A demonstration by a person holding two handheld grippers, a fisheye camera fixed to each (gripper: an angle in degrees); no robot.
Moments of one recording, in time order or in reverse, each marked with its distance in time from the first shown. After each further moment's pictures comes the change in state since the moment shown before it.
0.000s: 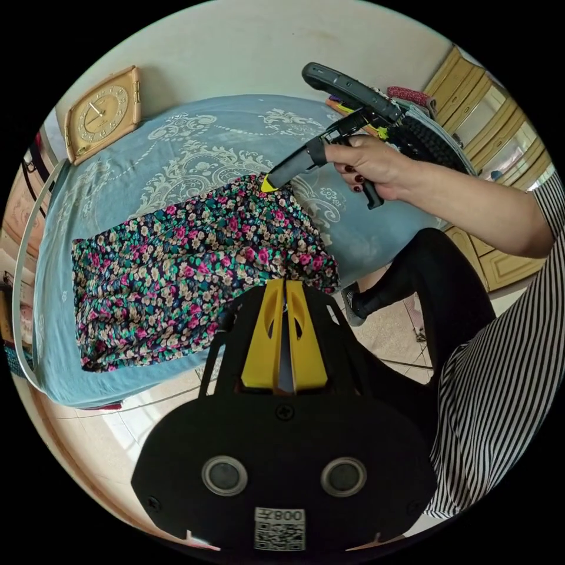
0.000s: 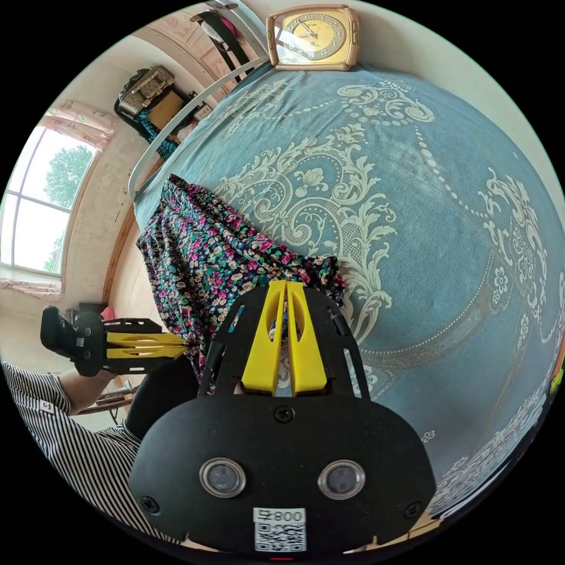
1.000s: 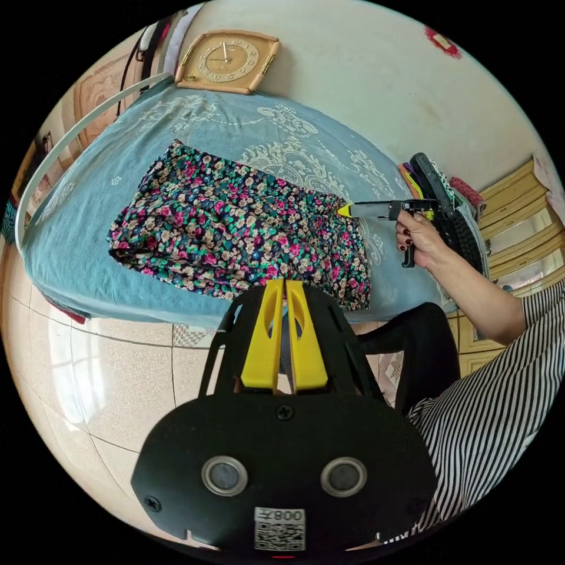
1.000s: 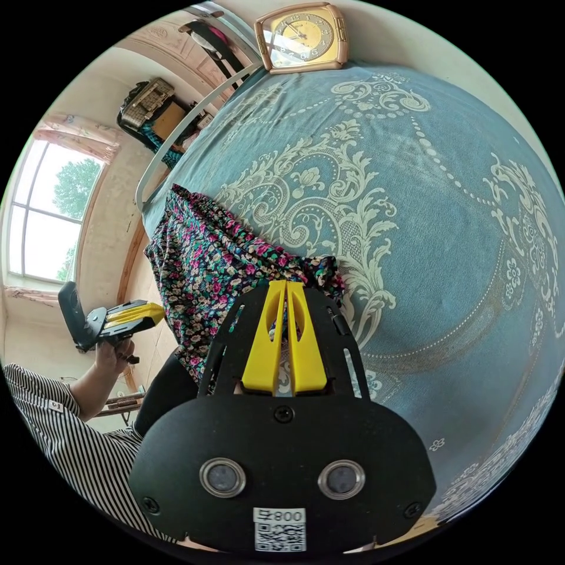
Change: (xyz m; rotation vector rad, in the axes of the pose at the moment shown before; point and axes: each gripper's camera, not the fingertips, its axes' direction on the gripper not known) left arm -0.079 0.075 -0.038 0.124 0.075 -0.475; right arm 0.052 0.006 0.007 0.023 -0.078 0.033
